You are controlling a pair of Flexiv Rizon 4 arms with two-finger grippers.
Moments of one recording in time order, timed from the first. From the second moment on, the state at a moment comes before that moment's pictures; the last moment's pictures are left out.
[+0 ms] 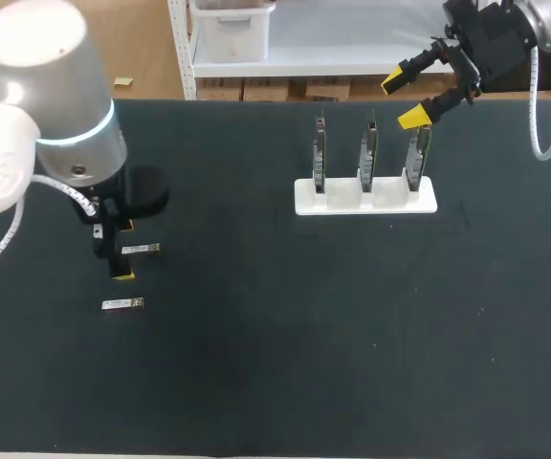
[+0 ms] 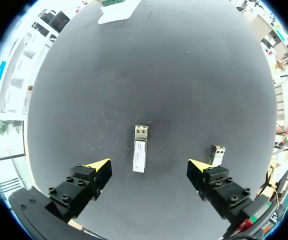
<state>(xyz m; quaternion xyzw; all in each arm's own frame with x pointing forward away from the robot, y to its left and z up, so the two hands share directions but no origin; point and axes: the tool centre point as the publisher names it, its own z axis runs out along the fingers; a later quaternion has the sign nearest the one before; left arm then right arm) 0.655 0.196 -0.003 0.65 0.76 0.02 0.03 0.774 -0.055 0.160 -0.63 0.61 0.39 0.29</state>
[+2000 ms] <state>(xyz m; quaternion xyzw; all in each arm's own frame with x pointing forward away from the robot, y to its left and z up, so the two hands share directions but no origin) 0.665 0.185 -0.016 0.67 0.74 -0.01 0.01 0.774 -0.055 0.160 -0.63 0.61 0.39 0.29</state>
